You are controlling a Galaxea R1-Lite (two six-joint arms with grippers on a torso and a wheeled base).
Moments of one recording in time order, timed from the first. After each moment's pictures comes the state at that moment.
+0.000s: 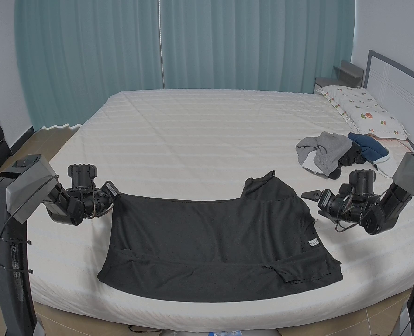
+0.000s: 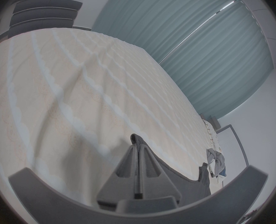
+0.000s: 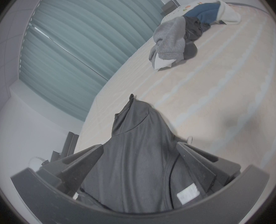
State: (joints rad) left arm 0.01 2.42 -1.20 -0.67 -0.15 -0.77; right arm 0.05 2.26 -0.93 -0.80 0.30 0.65
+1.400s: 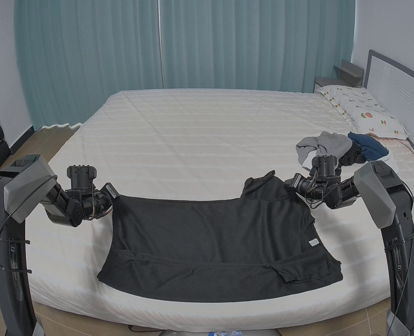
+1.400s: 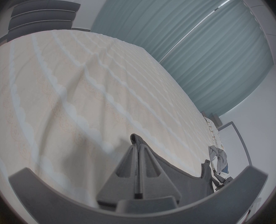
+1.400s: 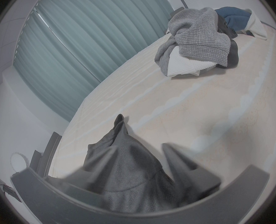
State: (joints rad) left arm 0.01 2.40 -1.17 -0.68 -0.15 -0.74; right arm 0.10 2.69 -1.75 -0.44 0.15 0.60
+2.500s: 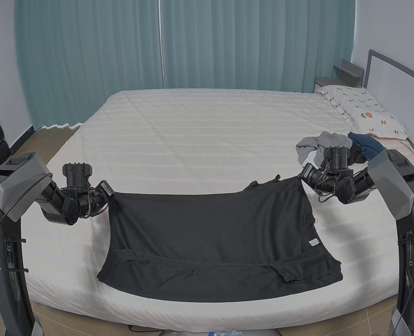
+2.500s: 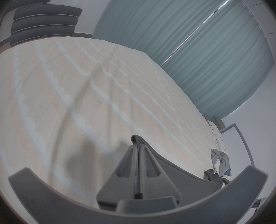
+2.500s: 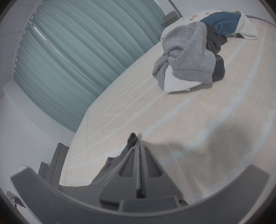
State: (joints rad) left arm 0.04 2.37 -1.14 -0.69 -0.11 -0.73; right arm 0.07 2.53 -1.54 -0.57 0.15 0.69
